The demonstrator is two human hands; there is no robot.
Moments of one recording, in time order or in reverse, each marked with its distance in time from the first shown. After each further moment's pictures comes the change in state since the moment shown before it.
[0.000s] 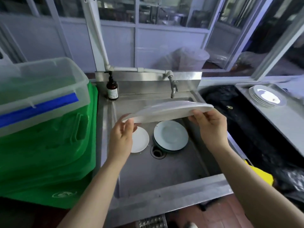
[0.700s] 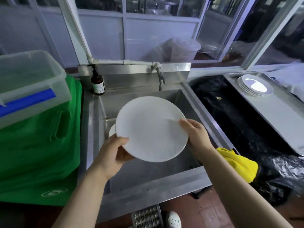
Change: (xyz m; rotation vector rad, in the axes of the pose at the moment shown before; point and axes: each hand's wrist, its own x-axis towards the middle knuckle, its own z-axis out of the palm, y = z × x) left_hand -0.029 -0.014 0.005 -0.514 -0.391 -0.548; right_hand -0.023 0.045 -0.025 0.154 -0.094 0.571
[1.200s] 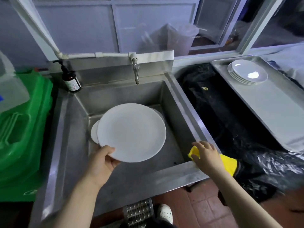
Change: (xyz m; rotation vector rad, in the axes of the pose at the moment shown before) left_hand 0.032 -0.079 0.082 -0.083 0.315 -0.070; right_hand 0.037 0.134 -0.209 -1.331 -0.030 -0.040
